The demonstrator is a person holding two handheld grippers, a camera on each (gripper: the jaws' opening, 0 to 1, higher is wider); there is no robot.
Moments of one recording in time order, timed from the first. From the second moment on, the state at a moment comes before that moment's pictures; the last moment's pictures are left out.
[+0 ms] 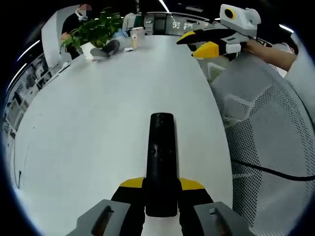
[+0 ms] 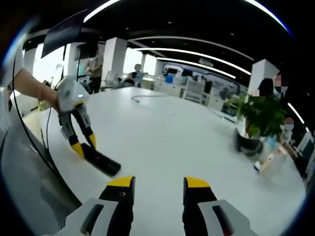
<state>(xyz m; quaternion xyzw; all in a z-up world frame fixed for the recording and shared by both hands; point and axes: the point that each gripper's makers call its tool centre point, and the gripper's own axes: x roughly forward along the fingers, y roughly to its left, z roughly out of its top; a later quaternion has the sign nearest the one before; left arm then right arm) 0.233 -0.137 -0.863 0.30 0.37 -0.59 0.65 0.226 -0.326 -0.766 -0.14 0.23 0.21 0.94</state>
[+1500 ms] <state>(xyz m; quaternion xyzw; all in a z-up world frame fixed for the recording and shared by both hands) 0.194 -0.142 -0.864 0.35 0.36 -0.60 0.62 0.224 -0.324 -0.768 -0.14 0.24 0.22 0.93</state>
